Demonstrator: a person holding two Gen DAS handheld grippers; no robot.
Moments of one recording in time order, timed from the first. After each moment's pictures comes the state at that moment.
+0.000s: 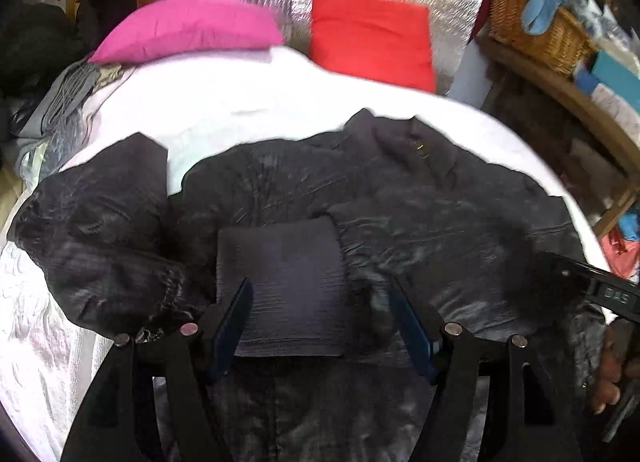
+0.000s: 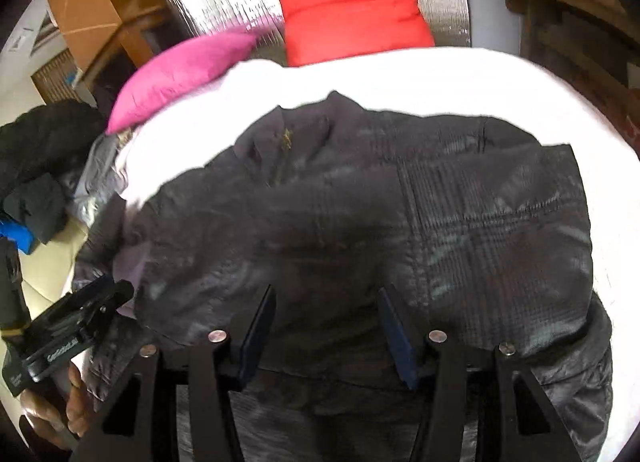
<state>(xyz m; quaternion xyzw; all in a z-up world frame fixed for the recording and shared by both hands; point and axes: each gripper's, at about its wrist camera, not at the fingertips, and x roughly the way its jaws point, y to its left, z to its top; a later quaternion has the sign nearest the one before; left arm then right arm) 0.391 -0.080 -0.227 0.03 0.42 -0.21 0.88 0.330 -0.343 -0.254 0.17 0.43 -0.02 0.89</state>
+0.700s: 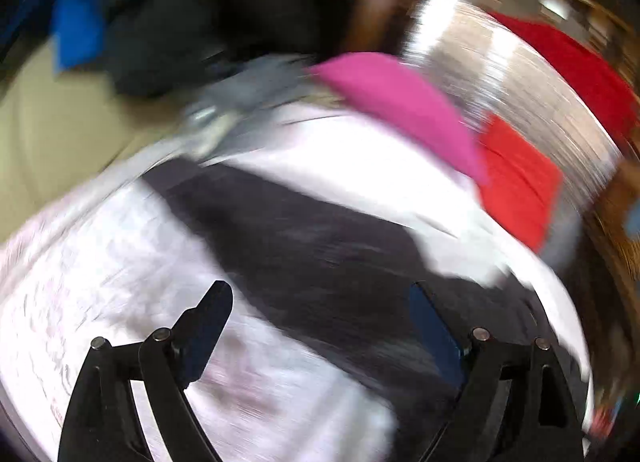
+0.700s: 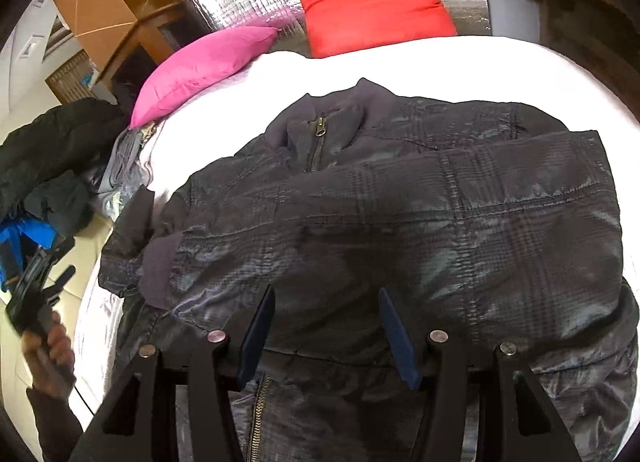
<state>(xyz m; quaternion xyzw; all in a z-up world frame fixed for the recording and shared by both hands) 0.439 0.158 -0.201 -0.22 0.36 0.02 0.91 0.343 -0.329 -0.251 0.20 0.44 0.03 0.87</state>
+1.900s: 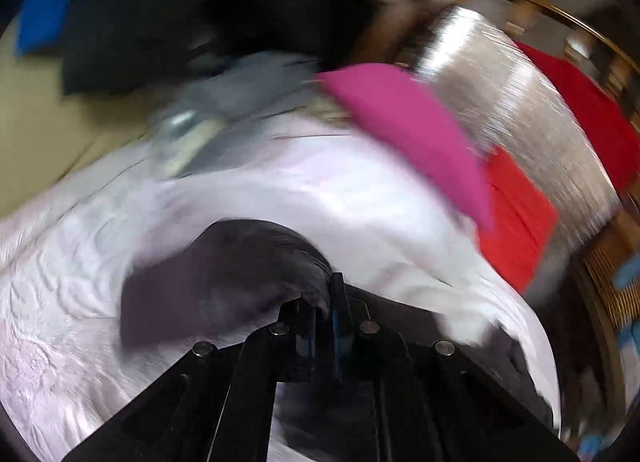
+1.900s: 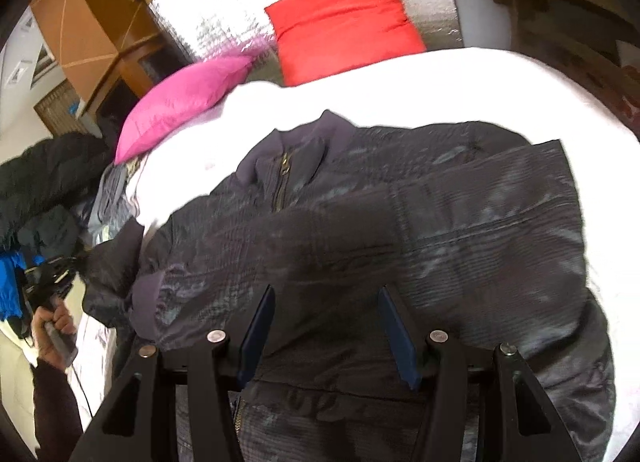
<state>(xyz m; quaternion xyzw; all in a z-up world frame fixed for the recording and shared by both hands) 0.512 0.136 -0.182 -0.23 0.33 -0.04 0.91 0.335 -0.364 -0.240 0.22 0.41 -0.01 0.89</state>
